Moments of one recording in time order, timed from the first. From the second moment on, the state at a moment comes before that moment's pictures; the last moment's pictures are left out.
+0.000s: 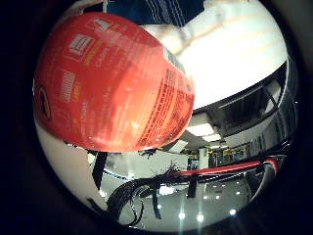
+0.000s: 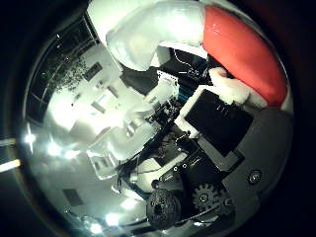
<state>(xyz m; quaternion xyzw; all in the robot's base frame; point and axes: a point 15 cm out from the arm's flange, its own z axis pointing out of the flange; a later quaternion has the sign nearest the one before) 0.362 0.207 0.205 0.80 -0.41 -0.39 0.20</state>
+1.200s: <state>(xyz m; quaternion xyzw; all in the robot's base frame) 0.372 0.204 0.200 0.81 -0.42 -0.37 0.19</state>
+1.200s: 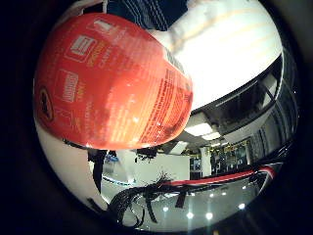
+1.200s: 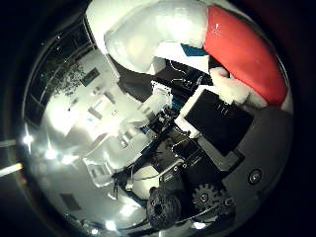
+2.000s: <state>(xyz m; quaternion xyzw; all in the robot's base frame) 0.372 0.346 0.292 0.86 -0.30 -0.40 -0.09</state>
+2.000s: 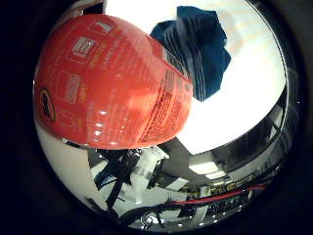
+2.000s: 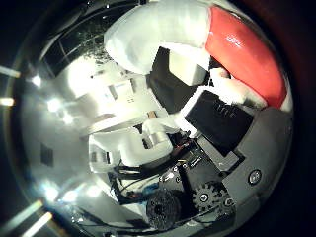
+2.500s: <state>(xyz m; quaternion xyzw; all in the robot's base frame) 0.388 0.446 0.308 0.78 -0.23 -0.50 -0.30</state>
